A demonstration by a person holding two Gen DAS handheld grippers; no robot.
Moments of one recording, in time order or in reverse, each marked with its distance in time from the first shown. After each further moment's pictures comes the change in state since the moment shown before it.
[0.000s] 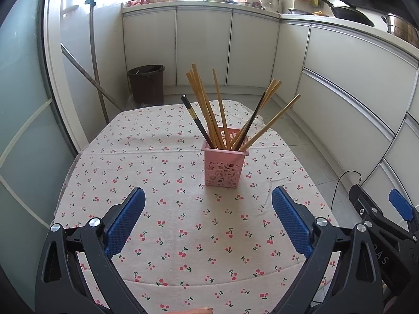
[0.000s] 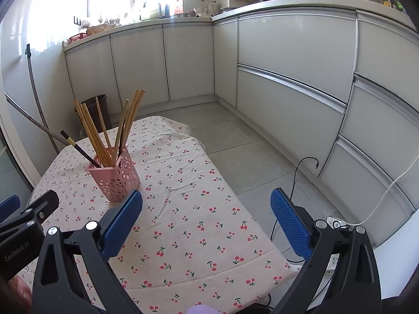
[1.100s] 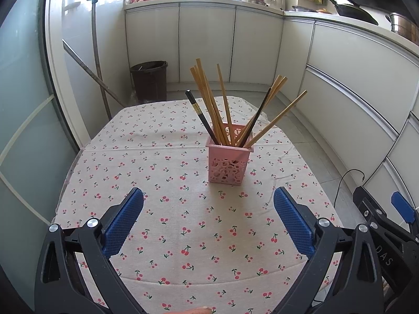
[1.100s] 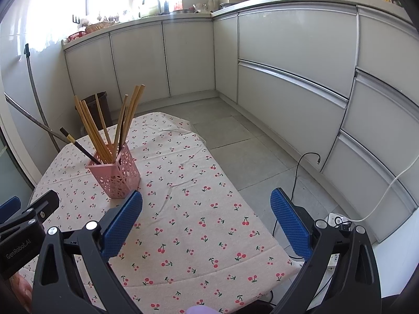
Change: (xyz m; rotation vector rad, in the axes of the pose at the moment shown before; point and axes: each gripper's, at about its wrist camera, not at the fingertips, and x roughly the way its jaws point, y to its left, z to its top) left arm 0.004 0.001 -0.002 -0.008 0.019 0.017; right arm 0.004 0.001 -0.001 0.009 0.025 0.007
